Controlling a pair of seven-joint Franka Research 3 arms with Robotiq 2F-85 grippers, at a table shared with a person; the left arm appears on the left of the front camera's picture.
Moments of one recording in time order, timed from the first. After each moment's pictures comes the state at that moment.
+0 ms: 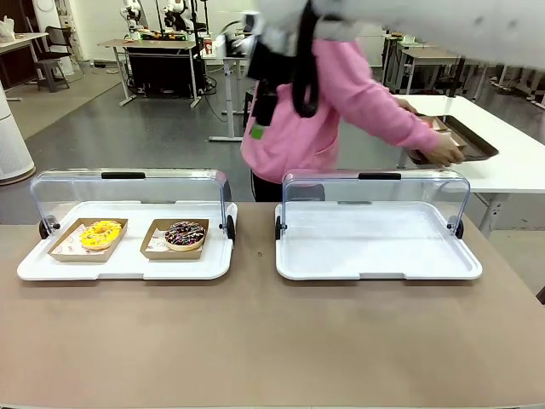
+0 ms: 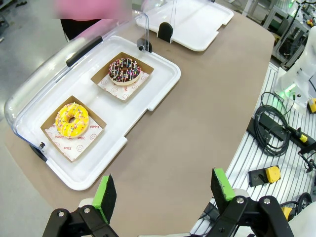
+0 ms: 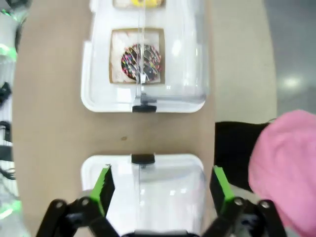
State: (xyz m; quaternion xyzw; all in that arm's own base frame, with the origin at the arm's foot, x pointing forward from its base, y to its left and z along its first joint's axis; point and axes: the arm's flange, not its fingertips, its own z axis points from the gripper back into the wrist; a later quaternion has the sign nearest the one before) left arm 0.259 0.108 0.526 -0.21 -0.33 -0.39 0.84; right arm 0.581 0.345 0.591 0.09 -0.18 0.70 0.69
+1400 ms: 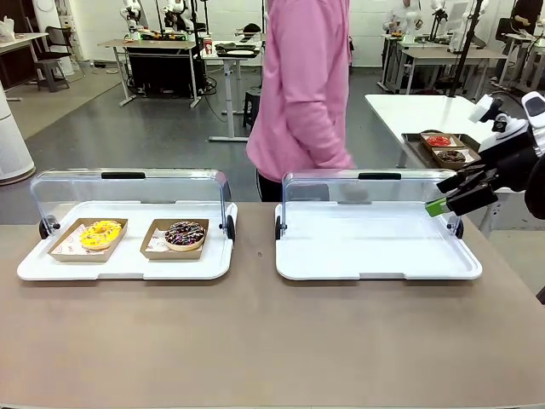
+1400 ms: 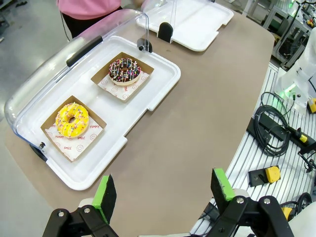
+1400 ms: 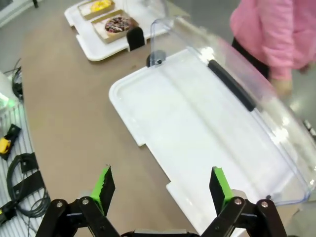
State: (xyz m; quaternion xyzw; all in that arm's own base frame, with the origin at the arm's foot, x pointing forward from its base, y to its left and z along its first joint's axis) left arm 0.259 0.108 0.526 -0.21 -0.33 -0.39 0.84; right arm 0.370 0.000 0.480 0.18 -0.35 0.44 0.81
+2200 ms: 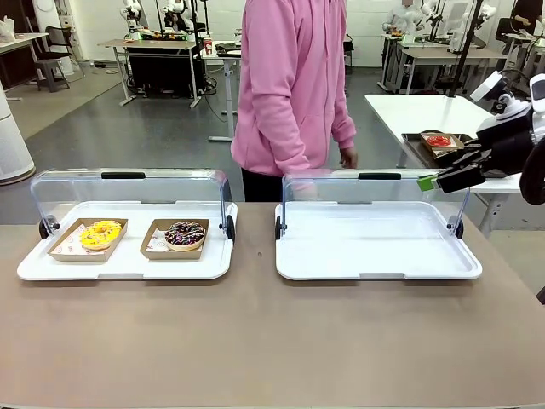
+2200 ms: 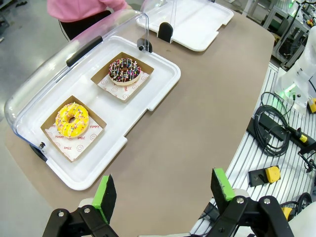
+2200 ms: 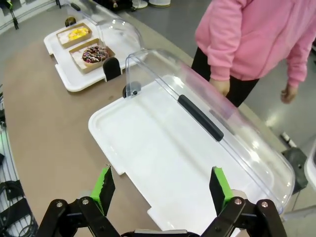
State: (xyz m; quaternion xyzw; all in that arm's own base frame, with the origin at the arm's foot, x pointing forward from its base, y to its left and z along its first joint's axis) left arm 0.259 0.108 0.526 -0.21 -0.33 -0.39 0.84; right arm 0.377 0.012 0.499 0.16 -0.42 0.41 0.80
